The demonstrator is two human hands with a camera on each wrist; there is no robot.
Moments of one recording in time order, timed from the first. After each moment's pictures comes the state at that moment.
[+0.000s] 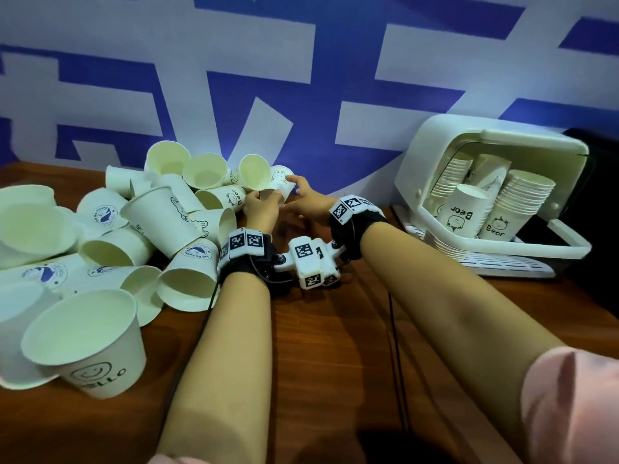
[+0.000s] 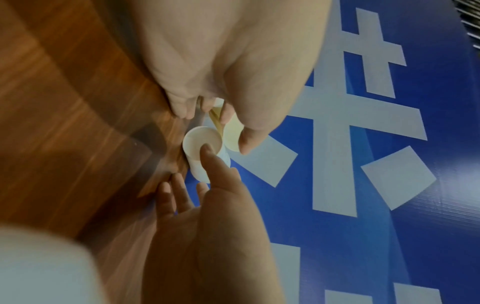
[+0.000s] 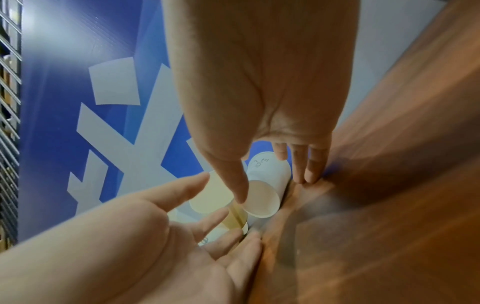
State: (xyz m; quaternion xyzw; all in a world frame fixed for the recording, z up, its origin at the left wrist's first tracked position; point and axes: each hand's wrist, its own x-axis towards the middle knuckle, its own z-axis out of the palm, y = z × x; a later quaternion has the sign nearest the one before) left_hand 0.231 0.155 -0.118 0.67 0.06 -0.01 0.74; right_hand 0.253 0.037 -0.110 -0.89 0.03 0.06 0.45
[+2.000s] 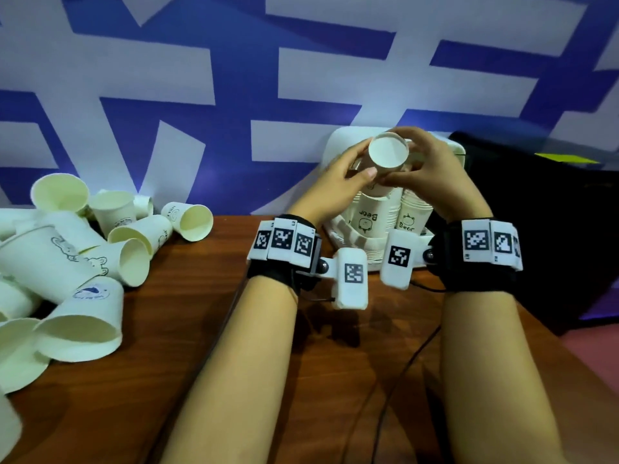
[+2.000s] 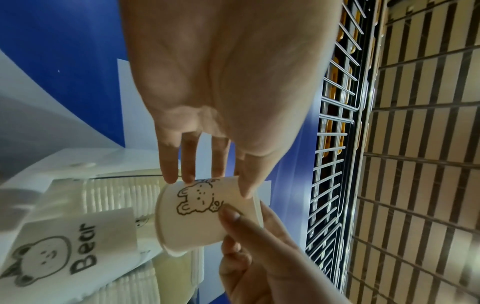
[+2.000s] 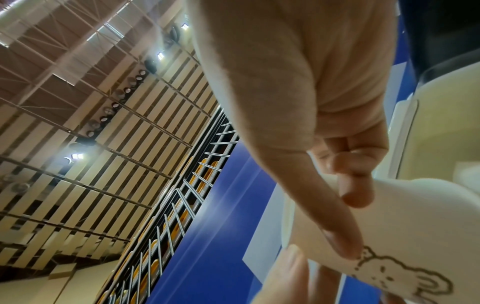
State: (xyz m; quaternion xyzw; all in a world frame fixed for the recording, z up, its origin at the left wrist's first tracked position) left_hand 0.105 -0.010 -0.008 0.67 -0.45 -0.06 0.59; right_hand 0.009 -0.151 0.022 -0.86 0.04 -0.34 0.38
